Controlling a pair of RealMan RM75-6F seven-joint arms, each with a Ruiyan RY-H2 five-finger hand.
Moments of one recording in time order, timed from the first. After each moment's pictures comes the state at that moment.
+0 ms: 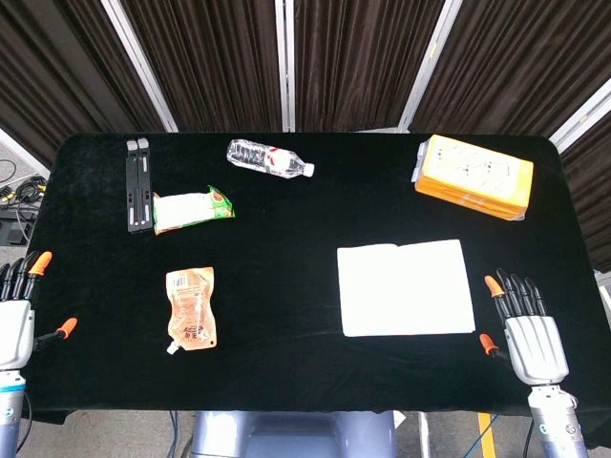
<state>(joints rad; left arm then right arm) -0.08 -1.30 -0.10 -1.51 1.45 1.55 0.07 0.10 -1.26 0.05 -1.59 -1.56 1.51 -0.23</state>
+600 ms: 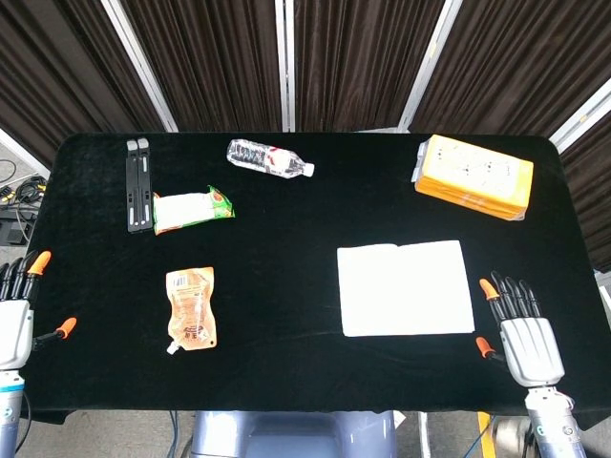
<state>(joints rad) -0.08 -1.29 -0.10 -1.52 1.45 1.55 0.07 0.10 -1.26 0.04 -1.60 -1.58 1.50 -0.23</state>
